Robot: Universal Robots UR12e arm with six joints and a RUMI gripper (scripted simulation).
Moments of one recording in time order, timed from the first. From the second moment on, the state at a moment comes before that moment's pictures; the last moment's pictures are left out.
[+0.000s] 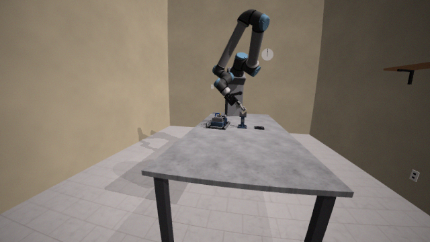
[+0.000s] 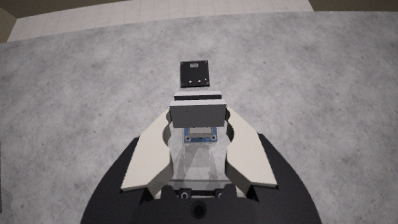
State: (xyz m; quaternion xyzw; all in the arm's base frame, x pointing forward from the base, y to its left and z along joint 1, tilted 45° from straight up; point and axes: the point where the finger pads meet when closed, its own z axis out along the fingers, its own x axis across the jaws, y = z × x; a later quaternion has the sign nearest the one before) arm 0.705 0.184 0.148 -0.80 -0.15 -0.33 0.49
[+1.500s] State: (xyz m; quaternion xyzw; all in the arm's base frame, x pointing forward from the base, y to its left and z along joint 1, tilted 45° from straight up) arm 0.711 0.184 0.143 -0.80 -0.15 -0.33 0.49
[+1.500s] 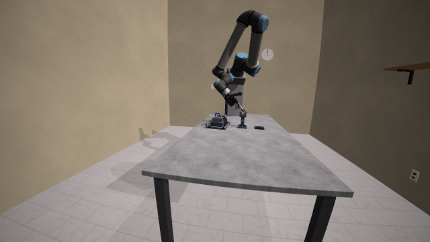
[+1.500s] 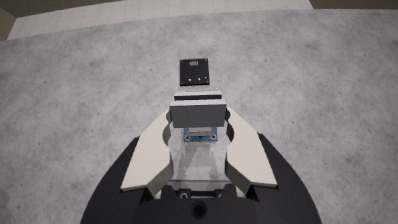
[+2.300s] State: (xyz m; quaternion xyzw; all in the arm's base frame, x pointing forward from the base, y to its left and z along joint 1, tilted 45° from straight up) arm 0.717 0.184 0.137 -0.80 -0.15 -0.33 0.49
